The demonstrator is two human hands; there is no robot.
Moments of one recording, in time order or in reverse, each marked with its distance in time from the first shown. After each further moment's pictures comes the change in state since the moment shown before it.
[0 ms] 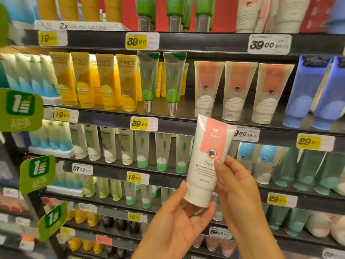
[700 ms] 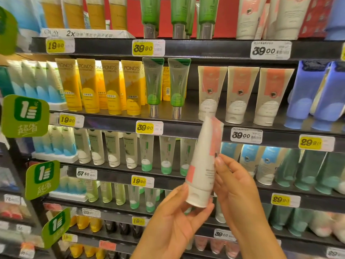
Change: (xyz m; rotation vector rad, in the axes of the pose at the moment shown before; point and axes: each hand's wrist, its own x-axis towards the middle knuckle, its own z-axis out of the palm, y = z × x) left_hand -0.013 0.018 -0.002 0.046 -0.026 0.073; right_hand -0.003 0.004 0.016 0.053 -0.039 0.004
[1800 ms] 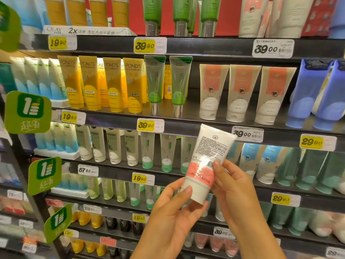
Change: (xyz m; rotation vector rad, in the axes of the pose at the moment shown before) left_hand 0.003 -0.005 -0.002 0.064 0.101 0.138; right_hand 0.004 0.007 -0.006 -0.047 0.026 0.061
